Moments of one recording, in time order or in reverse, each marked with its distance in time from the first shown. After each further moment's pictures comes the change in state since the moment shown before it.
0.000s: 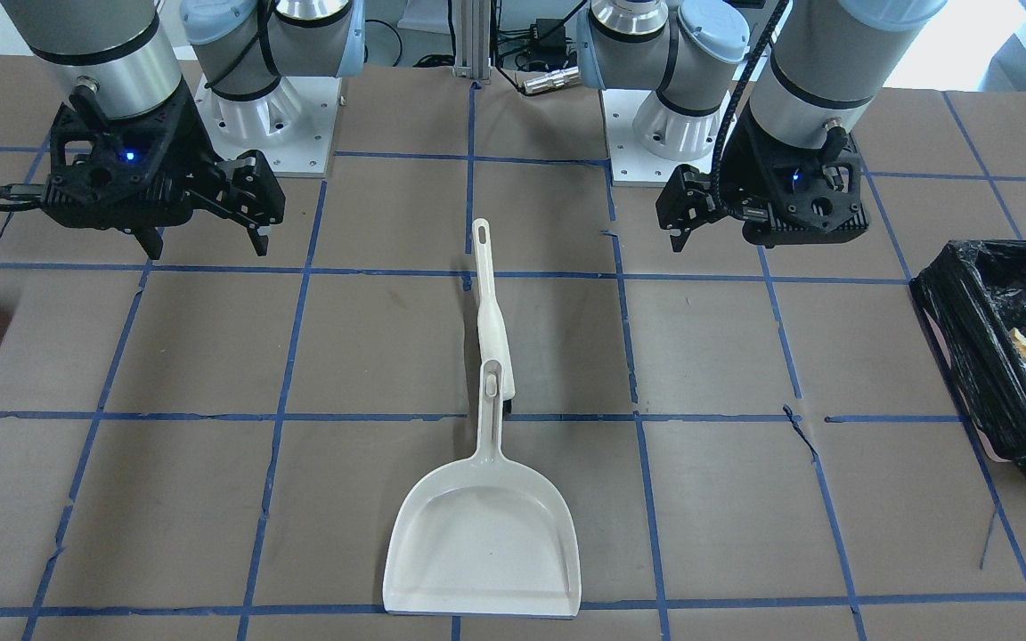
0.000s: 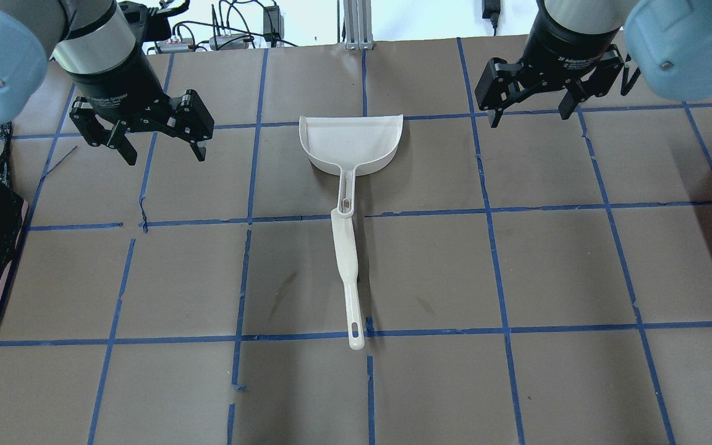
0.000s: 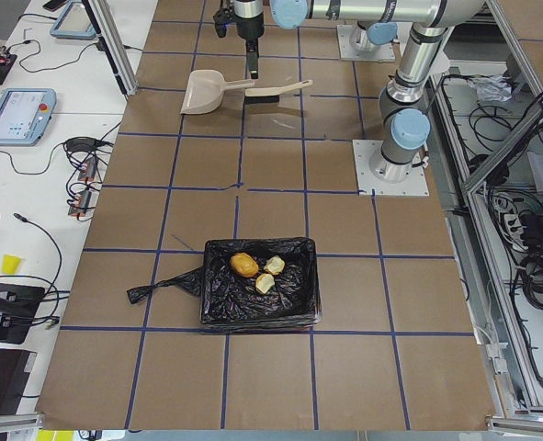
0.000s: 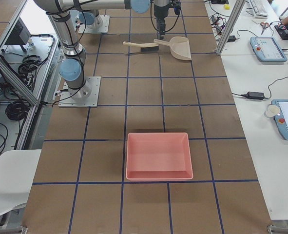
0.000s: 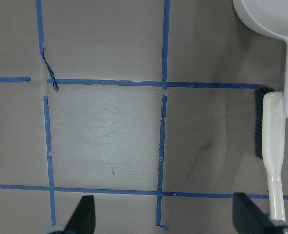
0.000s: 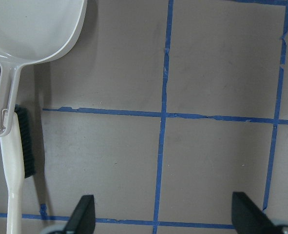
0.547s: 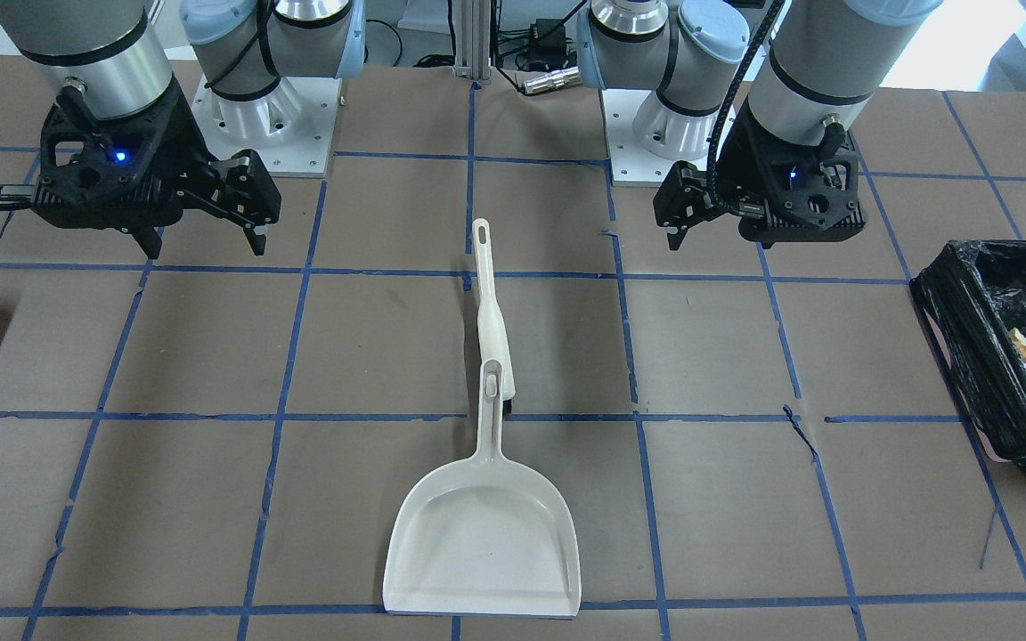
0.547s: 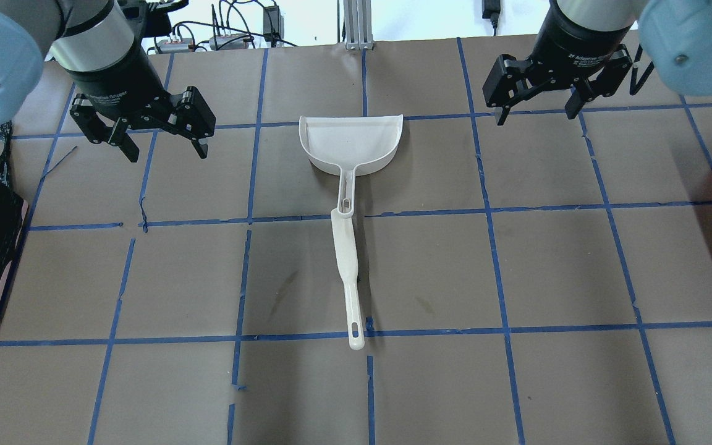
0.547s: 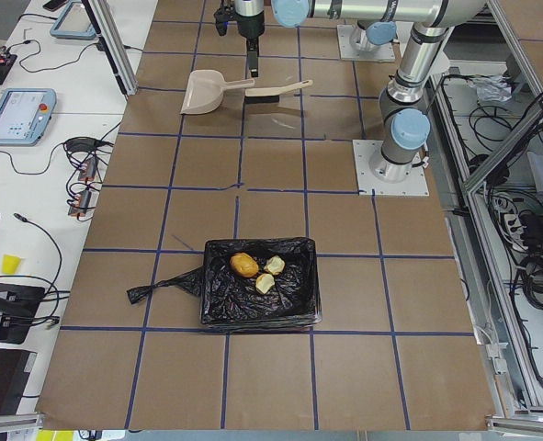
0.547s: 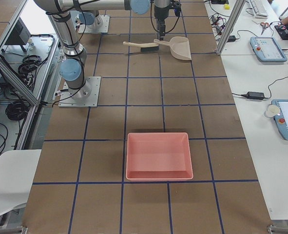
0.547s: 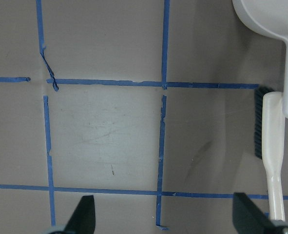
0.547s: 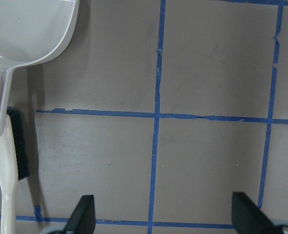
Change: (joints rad) left arm -0.001 0.002 0.001 0.011 -0.014 0.026; right arm -0.007 -0.003 -0.001 0.003 0.034 0.007
